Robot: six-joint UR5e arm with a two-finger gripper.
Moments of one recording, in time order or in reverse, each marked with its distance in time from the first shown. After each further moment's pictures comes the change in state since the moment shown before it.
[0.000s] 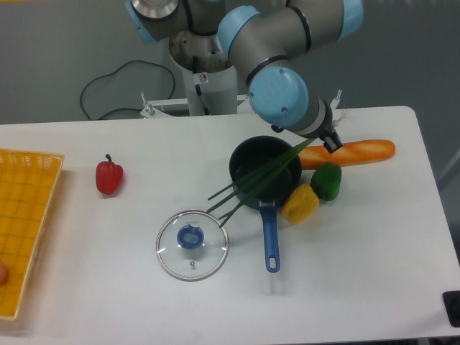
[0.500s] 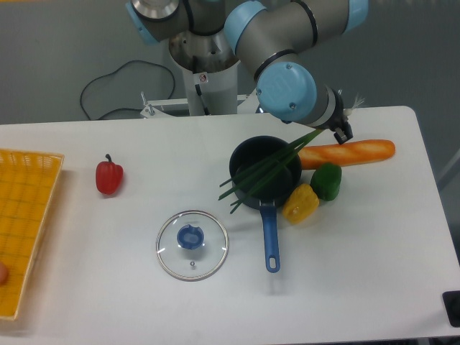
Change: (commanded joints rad) arm 0.011 0.011 -0.015 0.000 0.121 0.078
